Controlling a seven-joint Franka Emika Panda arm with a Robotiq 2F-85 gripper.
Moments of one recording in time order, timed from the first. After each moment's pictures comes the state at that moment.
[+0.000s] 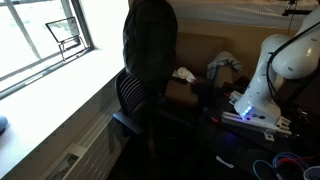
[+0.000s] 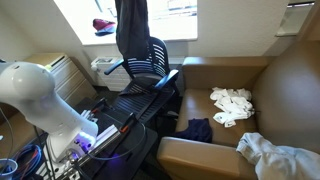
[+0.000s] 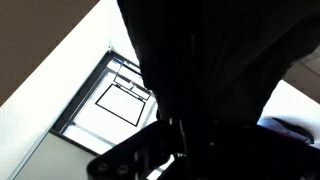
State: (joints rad) arm 0.38 -0.44 -0.30 -2.34 -0.03 2.75 -0.75
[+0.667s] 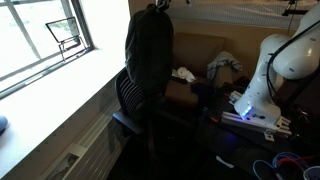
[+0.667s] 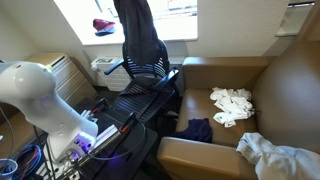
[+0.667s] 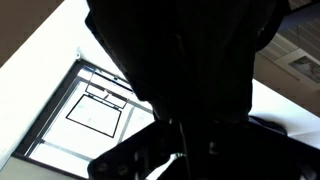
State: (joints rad) arm 0.42 -0.38 -0.31 -2.37 0.18 2.74 -0.88
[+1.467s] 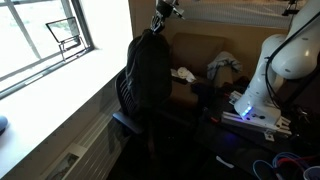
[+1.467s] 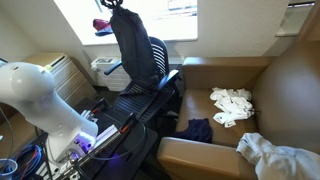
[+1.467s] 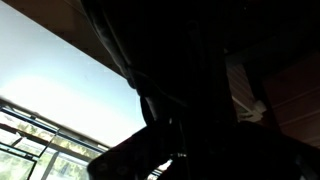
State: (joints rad) arm 0.34 -0.18 -0.18 -2.27 0.34 2.48 -1.07
